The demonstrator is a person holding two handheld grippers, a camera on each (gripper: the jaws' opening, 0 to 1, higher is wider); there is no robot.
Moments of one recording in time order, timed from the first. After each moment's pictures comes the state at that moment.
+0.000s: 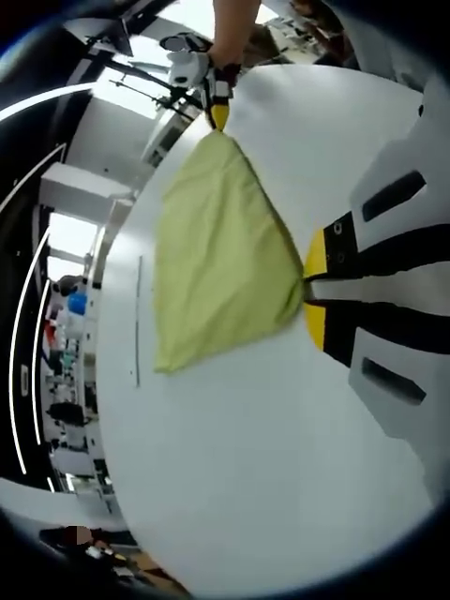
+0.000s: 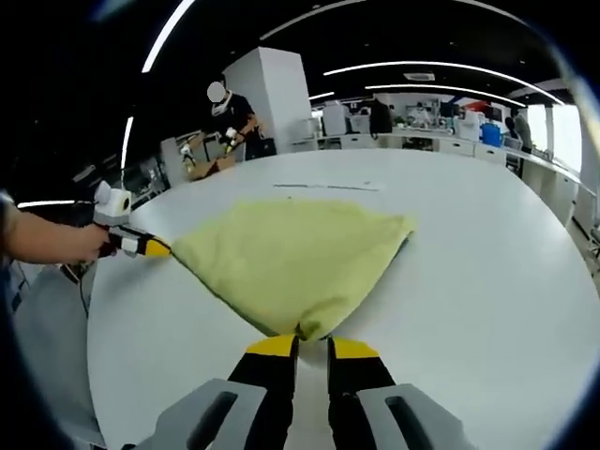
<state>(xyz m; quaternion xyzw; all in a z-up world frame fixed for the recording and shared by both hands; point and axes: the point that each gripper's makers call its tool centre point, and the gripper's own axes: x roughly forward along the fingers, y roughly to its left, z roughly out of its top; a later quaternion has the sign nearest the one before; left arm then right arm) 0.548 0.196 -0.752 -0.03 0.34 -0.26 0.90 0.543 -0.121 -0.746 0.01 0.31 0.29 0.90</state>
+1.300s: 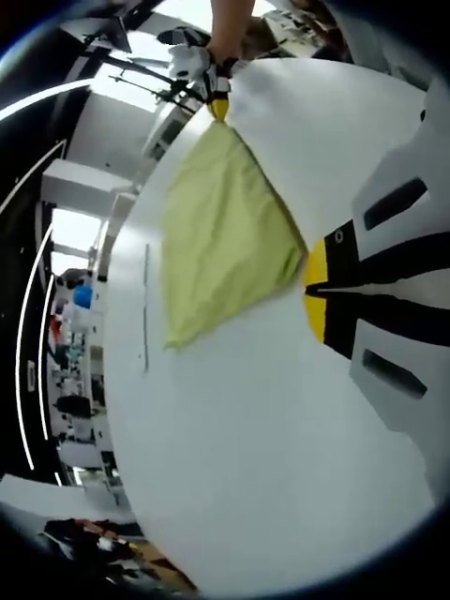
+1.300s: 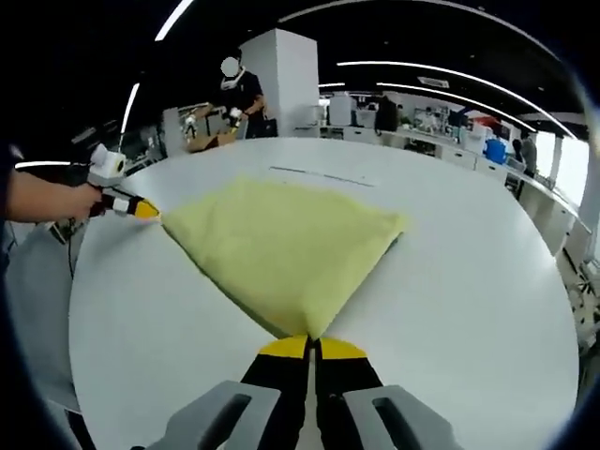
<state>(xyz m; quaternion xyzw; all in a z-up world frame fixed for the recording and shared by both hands) 0.553 0.219 -0.744 -0.02 0.33 -0.25 0.91 0.539 -0.142 -0.747 -0.08 0.31 0.30 0.90</state>
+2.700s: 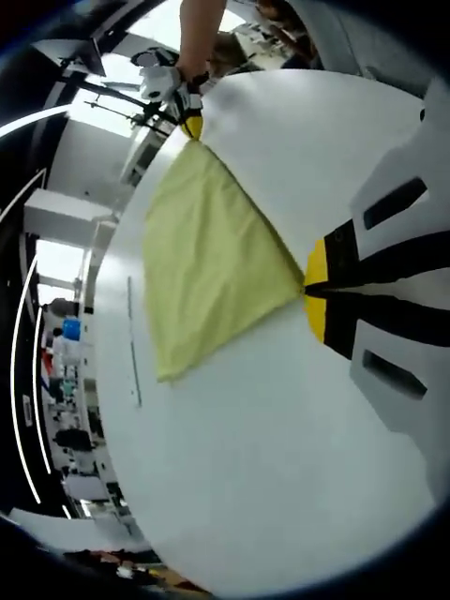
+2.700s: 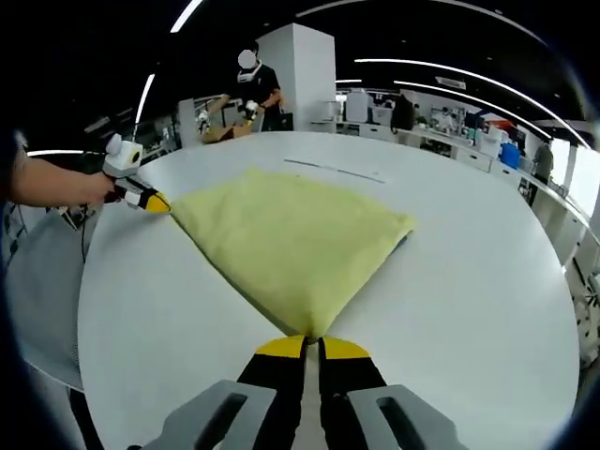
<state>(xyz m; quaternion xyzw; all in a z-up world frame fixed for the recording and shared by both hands) 0.533 0.201 -0.758 0.01 0.36 -0.31 0.88 0.527 -0.148 -0.748 -0.09 0.32 0.33 0.88</state>
